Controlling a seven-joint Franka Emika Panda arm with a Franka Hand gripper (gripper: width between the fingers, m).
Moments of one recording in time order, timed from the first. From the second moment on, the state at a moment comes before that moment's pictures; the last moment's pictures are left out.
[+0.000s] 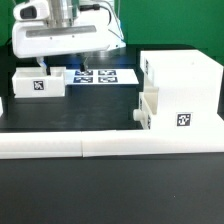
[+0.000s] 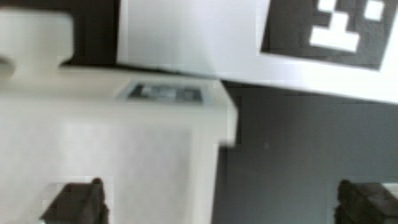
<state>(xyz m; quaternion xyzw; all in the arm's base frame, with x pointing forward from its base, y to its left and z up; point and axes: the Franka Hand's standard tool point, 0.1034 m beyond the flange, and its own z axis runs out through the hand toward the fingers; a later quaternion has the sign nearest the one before) 0.363 -0.090 0.019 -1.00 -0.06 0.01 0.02</state>
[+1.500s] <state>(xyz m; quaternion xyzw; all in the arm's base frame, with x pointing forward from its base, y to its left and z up) 0.357 -0.080 0.006 -1.00 -0.07 -0.01 0.01</state>
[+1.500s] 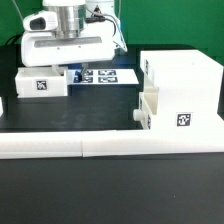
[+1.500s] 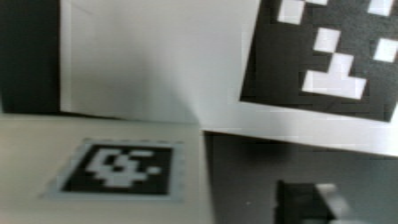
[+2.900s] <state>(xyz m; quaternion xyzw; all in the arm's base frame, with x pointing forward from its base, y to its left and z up) 0.432 -0.026 0.059 -0.99 -0.13 -0.01 0.02</state>
